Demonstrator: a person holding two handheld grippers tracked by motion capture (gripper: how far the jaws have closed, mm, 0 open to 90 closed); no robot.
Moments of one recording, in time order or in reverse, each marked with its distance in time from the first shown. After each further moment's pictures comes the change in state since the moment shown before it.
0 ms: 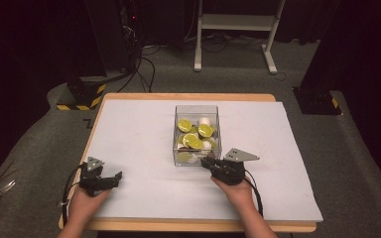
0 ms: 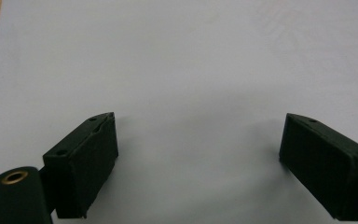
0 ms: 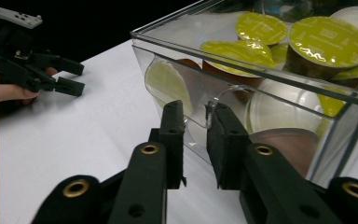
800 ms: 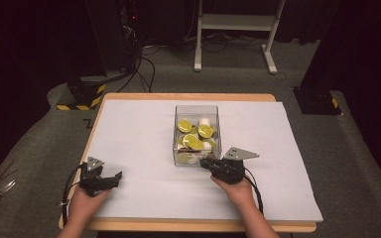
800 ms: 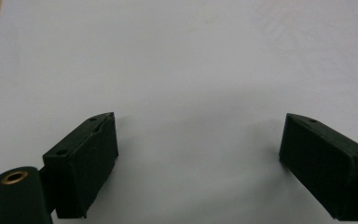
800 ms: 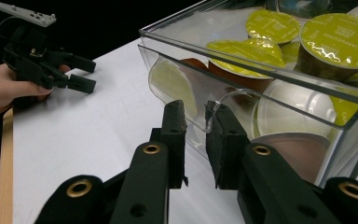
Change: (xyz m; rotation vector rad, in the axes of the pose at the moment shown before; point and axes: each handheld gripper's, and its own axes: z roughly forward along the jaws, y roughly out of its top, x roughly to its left) left arm 0.000 0.000 0.000 0.000 0.000 0.000; right arm -0.005 0.001 0.002 0.014 0.056 0.001
